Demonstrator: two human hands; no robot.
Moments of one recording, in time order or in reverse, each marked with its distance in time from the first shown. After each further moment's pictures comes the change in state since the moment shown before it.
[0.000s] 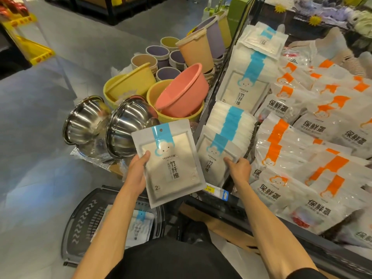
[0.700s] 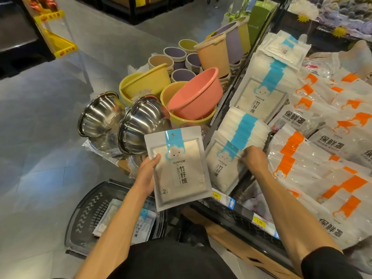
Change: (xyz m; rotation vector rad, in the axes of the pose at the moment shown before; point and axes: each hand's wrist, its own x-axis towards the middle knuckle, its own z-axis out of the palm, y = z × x) left_hand -0.004 -0.007 -0.002 0.025 0.045 -0.003; right_hand 0.051 -0.054 -0.023 -0.655 -0.169 -0.344
